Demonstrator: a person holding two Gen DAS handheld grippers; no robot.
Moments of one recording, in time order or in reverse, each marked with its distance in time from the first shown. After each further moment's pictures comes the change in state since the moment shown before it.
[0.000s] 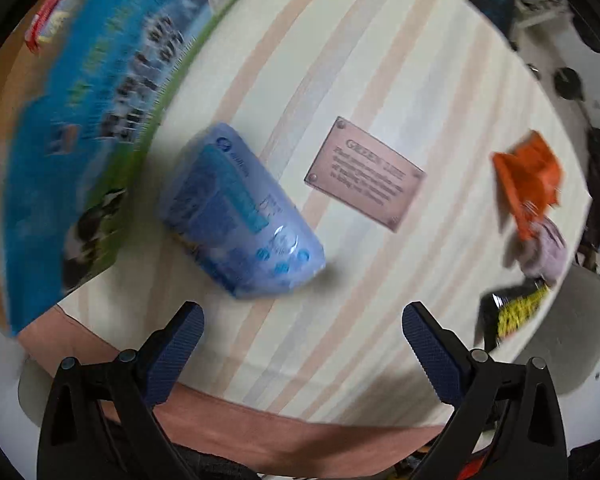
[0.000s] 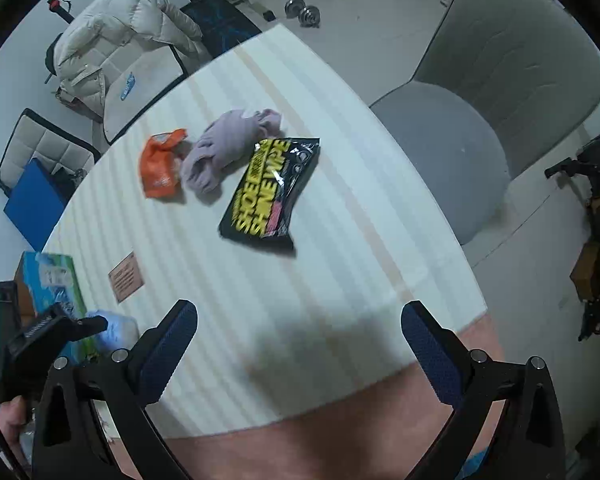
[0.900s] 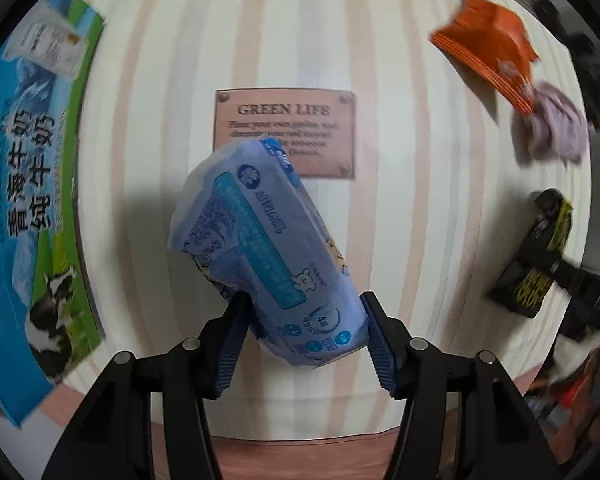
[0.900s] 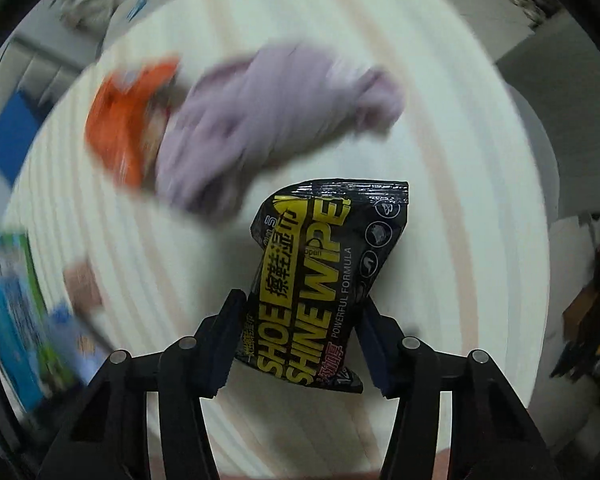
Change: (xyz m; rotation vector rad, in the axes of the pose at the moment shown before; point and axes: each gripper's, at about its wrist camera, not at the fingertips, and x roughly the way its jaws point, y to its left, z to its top) left arm 0.041 -0.044 -0.039 0.482 -0.043 0.113; right arm 0.130 0.082 0.036 -0.269 0.237 -0.043
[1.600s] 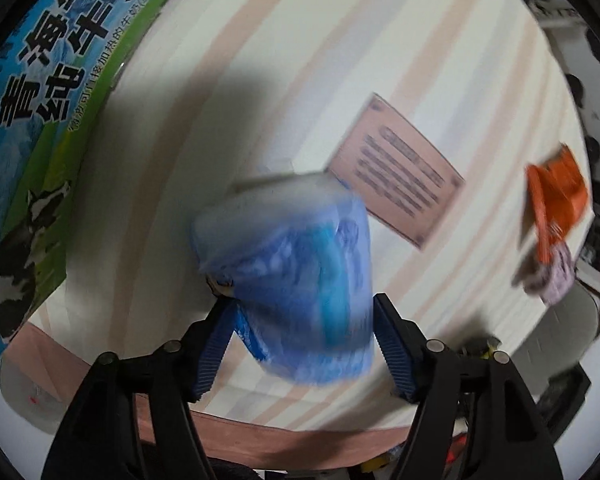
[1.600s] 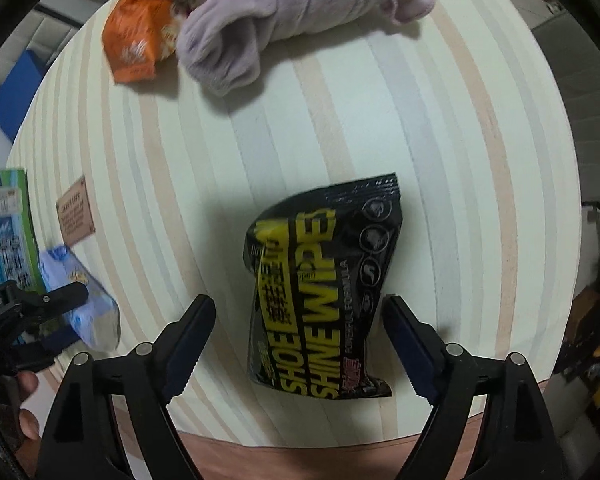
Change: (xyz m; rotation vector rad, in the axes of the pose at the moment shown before) left arm 0.025 0.082 0.005 -0.522 0.136 -0.217; right arm 0.016 0.013 -0.001 0.036 0.066 0.033
